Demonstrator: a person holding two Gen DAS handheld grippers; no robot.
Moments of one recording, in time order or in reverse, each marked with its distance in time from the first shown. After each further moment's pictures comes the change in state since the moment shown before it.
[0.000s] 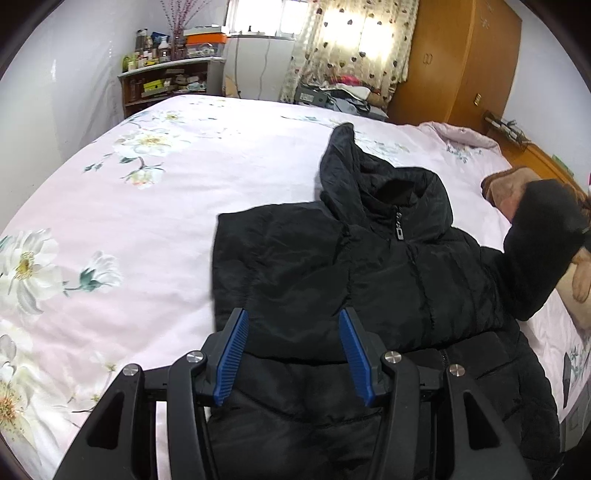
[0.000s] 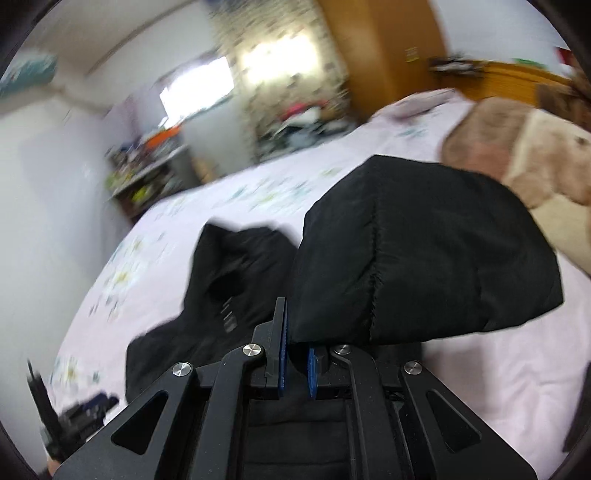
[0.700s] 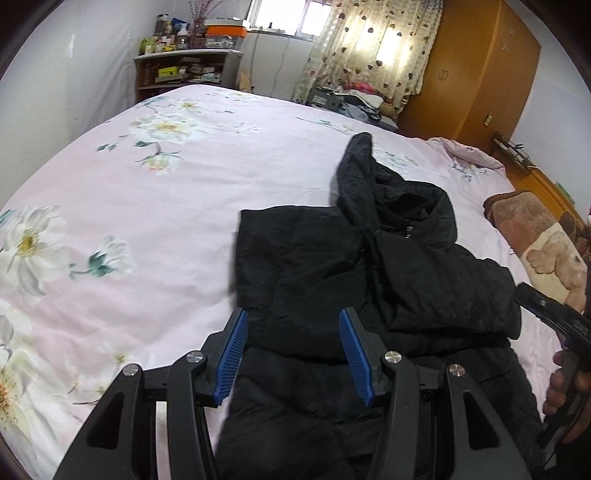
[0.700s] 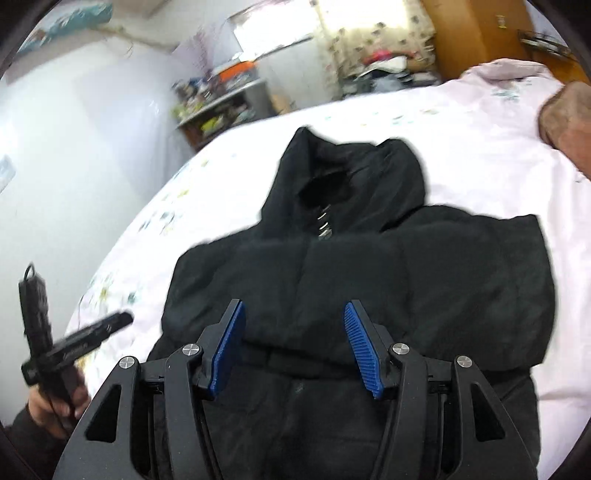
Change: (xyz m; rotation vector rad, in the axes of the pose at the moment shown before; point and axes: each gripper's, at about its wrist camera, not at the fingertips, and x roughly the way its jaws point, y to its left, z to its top) left arm 0.003 0.018 0.005 -0.078 0.007 -0.038; right arm 0.057 0.043 -0.072 -0.108 0.148 0.211
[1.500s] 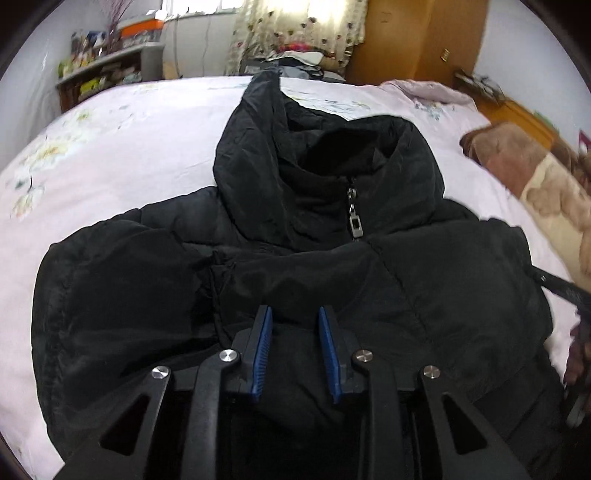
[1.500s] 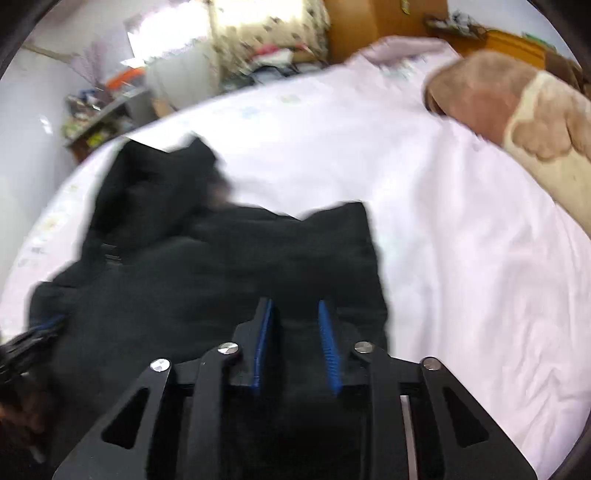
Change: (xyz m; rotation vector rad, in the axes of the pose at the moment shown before) left arm 0.147 -0.113 0.008 0.240 0.086 -0.054; right arm 0.046 -0.171 0.016 0.125 0.050 -0.394
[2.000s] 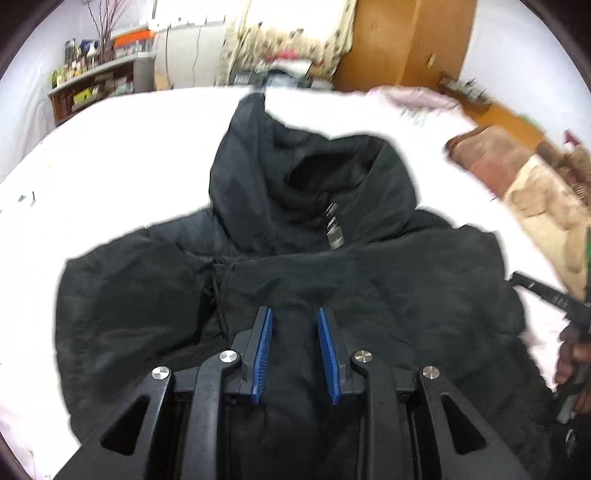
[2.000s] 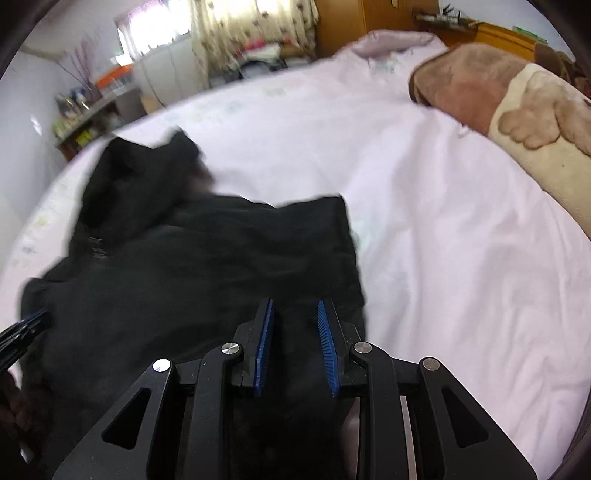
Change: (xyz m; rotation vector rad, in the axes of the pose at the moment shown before) left arm -0.050 0.003 0.004 0.009 -0.048 -0.061; right arm -0.039 -0.004 -0.009 0.009 -0.029 0.006
